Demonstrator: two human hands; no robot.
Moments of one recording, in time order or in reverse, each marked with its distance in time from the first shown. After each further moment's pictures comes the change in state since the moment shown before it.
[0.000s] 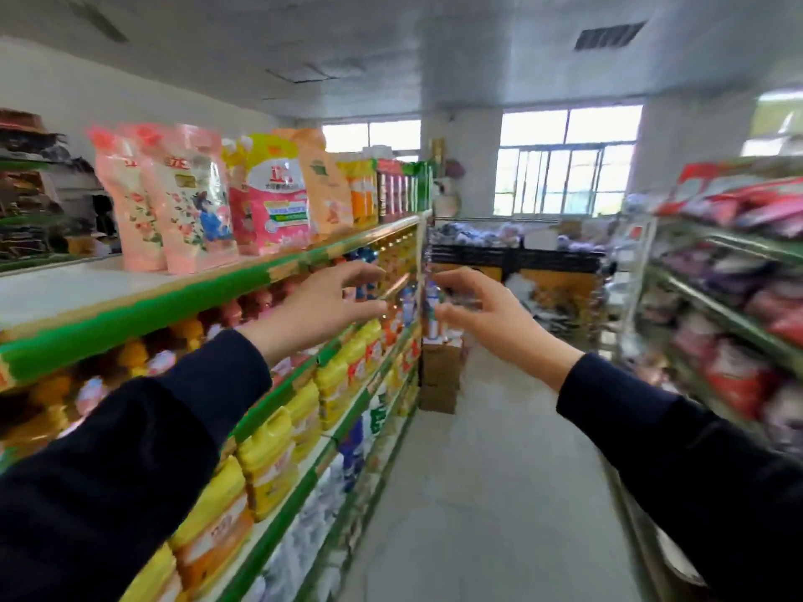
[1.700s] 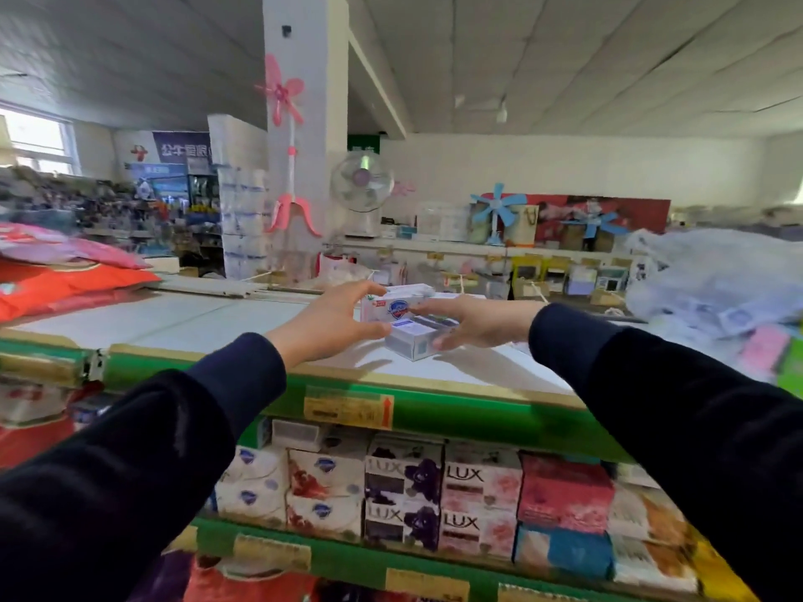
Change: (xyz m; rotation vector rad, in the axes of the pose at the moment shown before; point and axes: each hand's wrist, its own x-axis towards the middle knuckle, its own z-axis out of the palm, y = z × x) left_hand 0.235 0.663 0.618 -0.630 -0.809 1.306; right_hand -0.379 0.146 -0.612 -0.844 0.307 1.587
